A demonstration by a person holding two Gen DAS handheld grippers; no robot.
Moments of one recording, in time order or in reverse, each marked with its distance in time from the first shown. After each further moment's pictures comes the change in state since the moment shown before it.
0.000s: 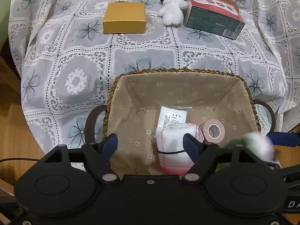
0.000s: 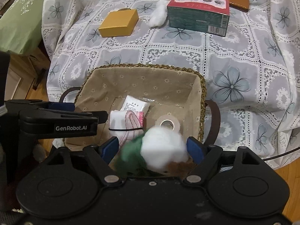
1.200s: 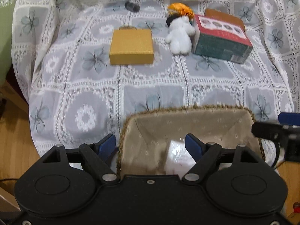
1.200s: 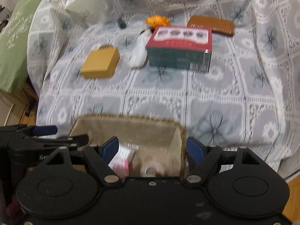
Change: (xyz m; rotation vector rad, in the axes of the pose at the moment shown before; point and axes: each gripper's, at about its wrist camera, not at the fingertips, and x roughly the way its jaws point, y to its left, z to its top) left arm -0.005 0.005 0.036 0.019 -0.077 0.043; right arm -0.005 -0.024 0.061 0.075 -0.159 -0.055
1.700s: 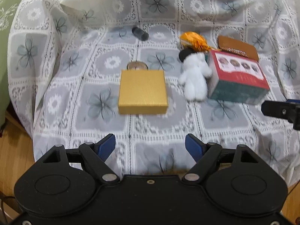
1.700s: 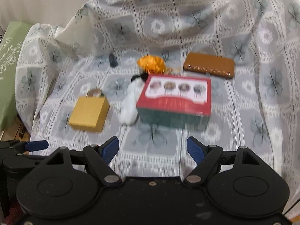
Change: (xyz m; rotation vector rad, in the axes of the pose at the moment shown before) left arm 0.012 0.016 0.071 -0.014 -0.091 0.029; right arm 0.021 -0.005 0.094 -0.002 -0.148 -0.034
